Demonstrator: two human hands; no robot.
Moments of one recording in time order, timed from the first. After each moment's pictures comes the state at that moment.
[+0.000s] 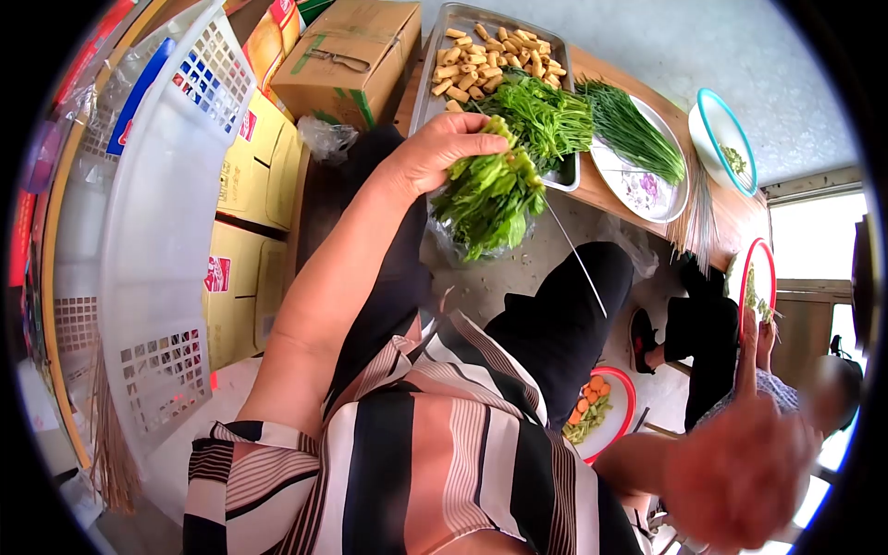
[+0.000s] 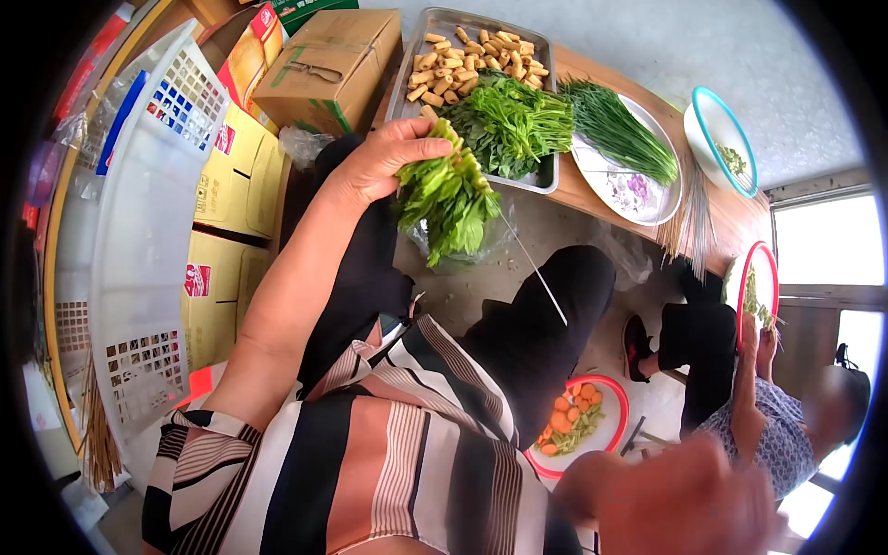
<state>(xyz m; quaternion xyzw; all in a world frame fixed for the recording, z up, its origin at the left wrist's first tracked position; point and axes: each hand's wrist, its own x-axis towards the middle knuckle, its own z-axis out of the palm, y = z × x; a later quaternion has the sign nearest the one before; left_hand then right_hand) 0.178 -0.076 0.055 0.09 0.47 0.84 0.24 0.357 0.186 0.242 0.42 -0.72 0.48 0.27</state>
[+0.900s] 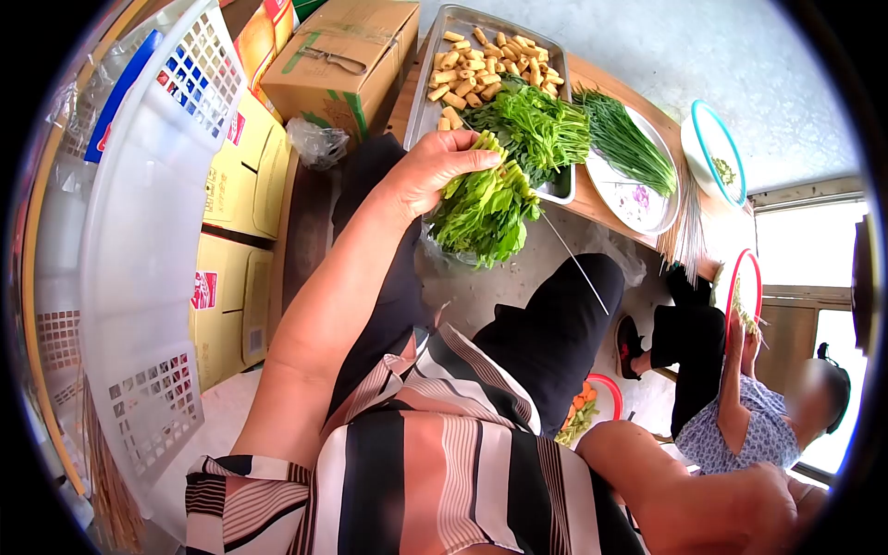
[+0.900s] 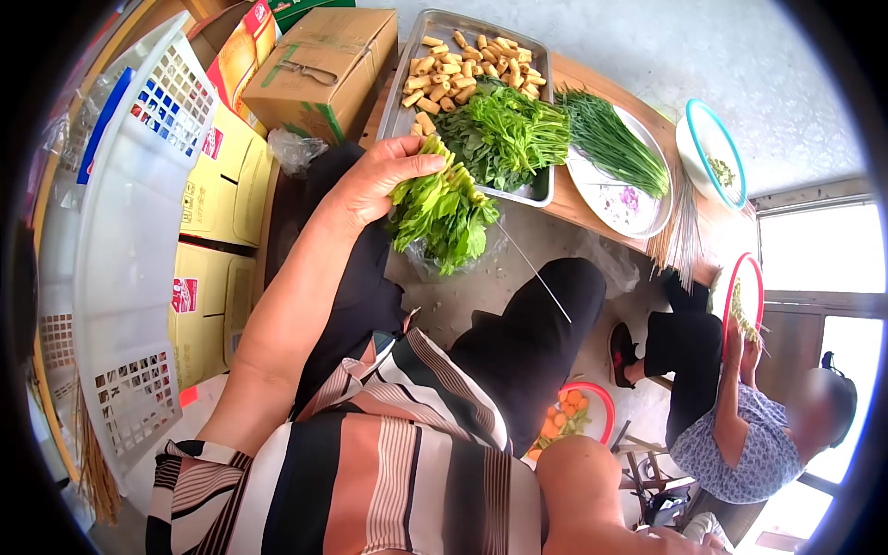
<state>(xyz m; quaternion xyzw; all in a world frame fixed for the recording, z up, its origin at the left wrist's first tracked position) 0.184 -0.082 0.042 0.04 0.47 0.86 0.20 0.349 0.138 0.245 0.44 -0.72 0.48 0.24</state>
